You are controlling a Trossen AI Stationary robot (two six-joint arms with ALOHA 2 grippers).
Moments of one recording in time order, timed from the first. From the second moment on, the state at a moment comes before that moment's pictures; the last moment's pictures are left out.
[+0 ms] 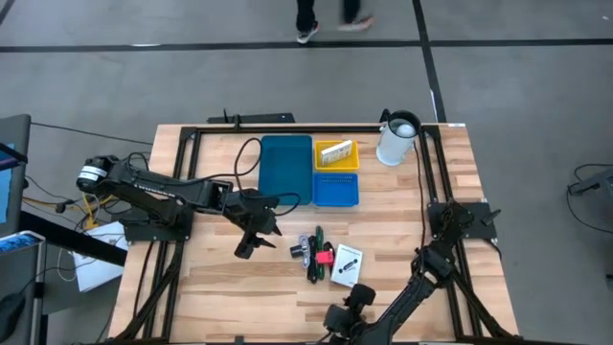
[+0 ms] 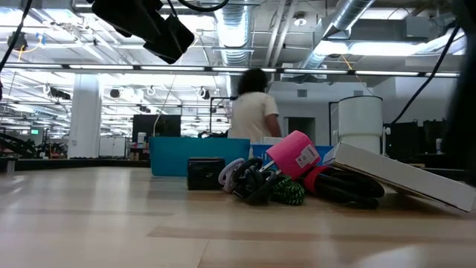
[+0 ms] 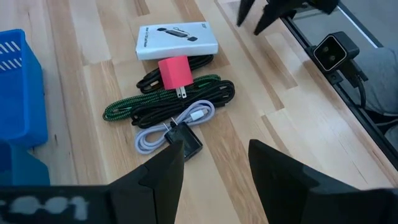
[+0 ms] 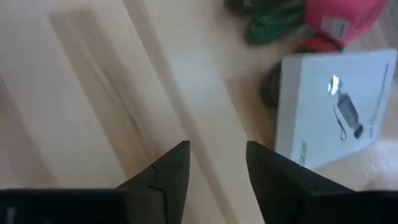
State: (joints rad) left arm -0.13 1.31 0.91 -0.35 0.25 0.13; right arm 0.83 2.55 2.25 -1.49 0.50 1.22
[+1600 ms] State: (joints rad) left arm -0.13 1.31 0.91 -0.35 0.25 0.09; right arm 0.89 2.54 2.26 -1.56 0.47 1.20
